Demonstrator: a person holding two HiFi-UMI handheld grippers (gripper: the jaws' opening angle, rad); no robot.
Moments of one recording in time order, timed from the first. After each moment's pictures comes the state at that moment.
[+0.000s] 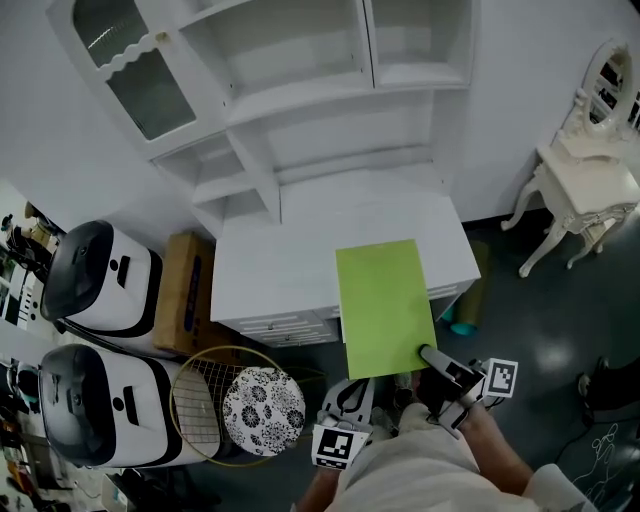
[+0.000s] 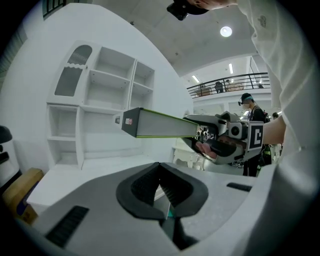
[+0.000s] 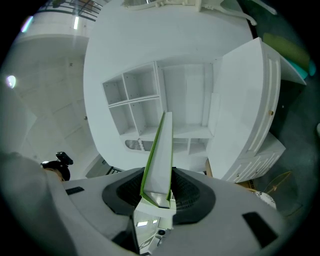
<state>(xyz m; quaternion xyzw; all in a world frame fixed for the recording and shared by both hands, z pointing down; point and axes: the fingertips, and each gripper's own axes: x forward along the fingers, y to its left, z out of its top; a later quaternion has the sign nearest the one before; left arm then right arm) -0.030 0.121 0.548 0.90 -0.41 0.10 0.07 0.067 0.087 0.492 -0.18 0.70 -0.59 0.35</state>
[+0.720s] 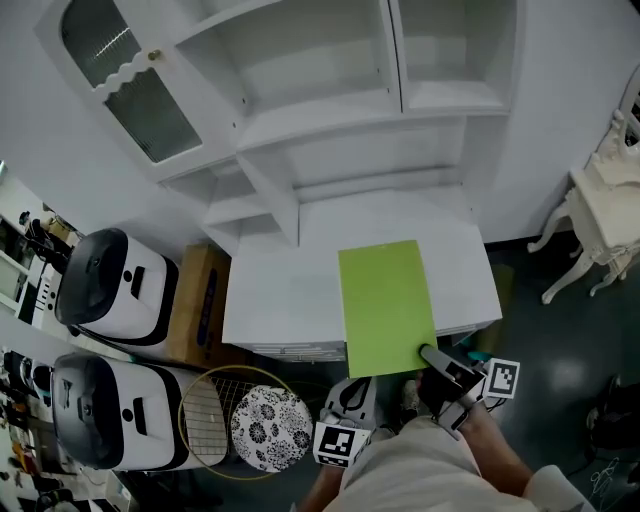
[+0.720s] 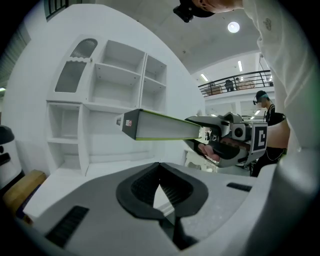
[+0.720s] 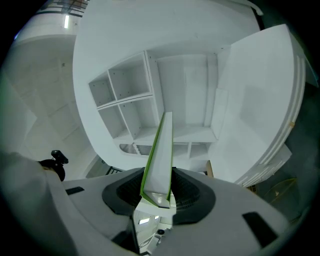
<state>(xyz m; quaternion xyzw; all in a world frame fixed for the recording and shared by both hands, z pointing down) -0.024 -0.003 0.545 0.88 -0.46 0.10 0.08 0.069 -0.040 0.491 -0.16 0.70 -0.61 0.33</state>
